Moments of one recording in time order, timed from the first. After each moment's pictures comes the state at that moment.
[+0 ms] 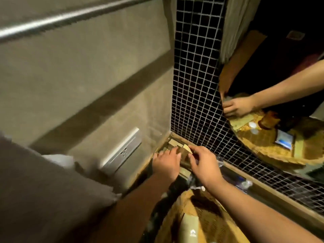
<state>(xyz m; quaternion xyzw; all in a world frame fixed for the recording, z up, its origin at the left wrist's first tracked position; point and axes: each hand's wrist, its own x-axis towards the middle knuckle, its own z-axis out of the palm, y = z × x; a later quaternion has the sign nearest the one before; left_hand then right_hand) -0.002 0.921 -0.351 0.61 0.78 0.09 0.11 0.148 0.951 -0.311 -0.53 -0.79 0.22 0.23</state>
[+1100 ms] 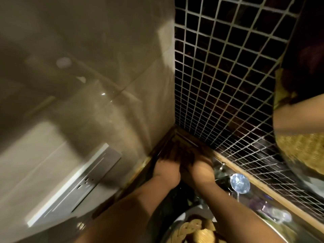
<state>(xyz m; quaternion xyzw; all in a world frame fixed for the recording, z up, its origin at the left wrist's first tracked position) -0.022 0.996 -0.471 0.67 0.71 -0.08 0.19 0.109 1.049 -0.472 -0.58 -0.73 0.36 0.03</state>
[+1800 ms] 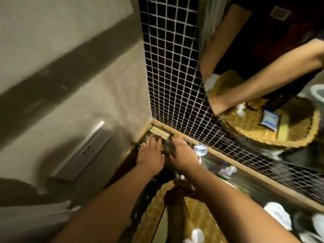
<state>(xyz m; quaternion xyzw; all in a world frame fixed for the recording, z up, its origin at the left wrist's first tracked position) 0.001 0.956 -0.402 0.68 0.72 -0.10 0.13 0.146 0.995 -0.386 -0.55 -0.78 0.29 0.01</state>
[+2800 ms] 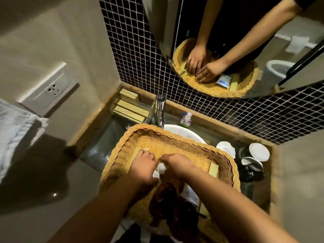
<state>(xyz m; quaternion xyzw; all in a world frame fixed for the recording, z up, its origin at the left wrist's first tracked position) 0.133 0.753 -0.427 0.83 0.53 -0.15 0.12 0.302 0.800 -0.405 -0.43 -0.84 0.26 -0.20</state>
